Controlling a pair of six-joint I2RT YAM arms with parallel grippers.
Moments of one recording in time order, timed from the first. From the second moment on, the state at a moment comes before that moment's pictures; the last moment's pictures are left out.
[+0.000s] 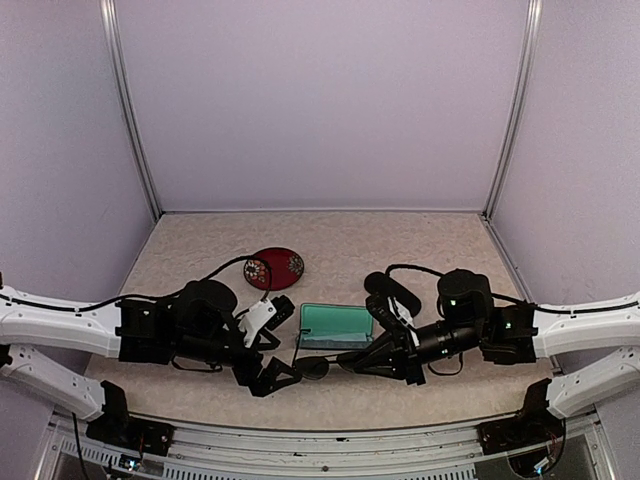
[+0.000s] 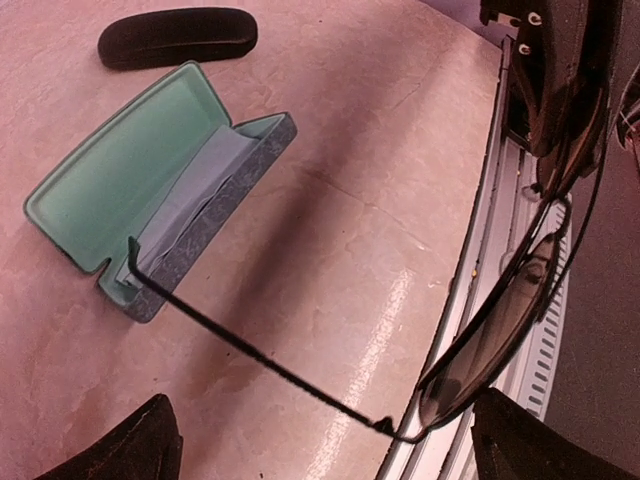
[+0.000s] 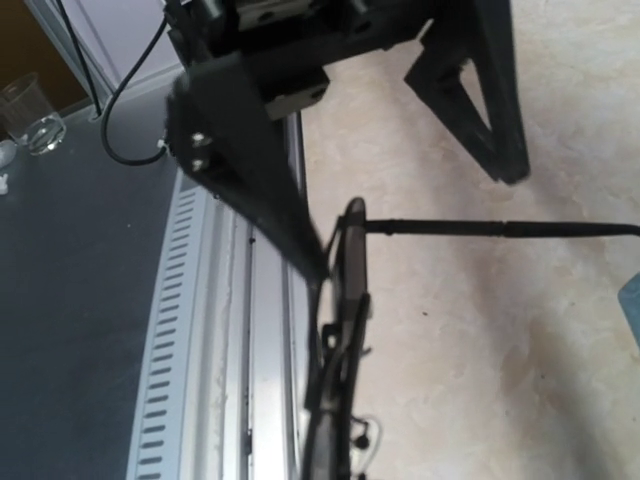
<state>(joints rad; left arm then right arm) -1.13 1.20 0.67 -0.12 0.11 -0.21 1.05 1.15 0.56 0.18 -0.56 0.10</state>
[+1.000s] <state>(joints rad) -1.12 1.12 0.74 -0.18 0.08 -0.21 1.05 1.16 0.57 0.19 -0.56 0.11</state>
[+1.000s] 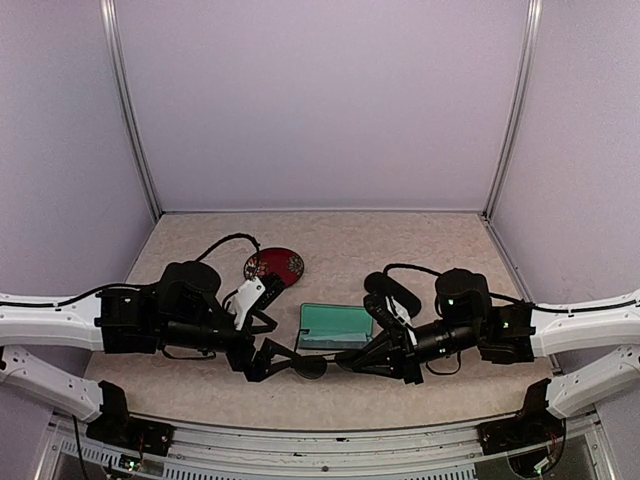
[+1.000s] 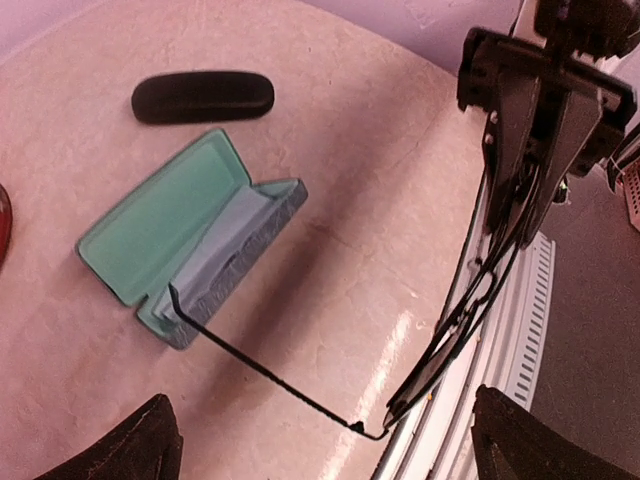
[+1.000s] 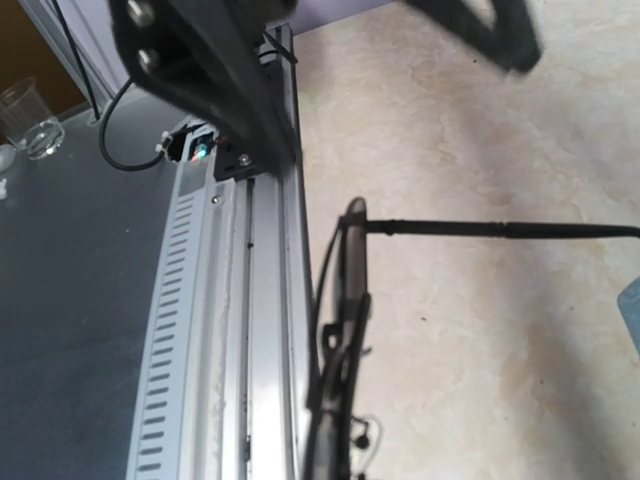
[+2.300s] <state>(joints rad) -1.21 1.49 0.98 -0.24 0.33 -0.05 1.05 1.18 0.57 0.21 -0.58 0.13</state>
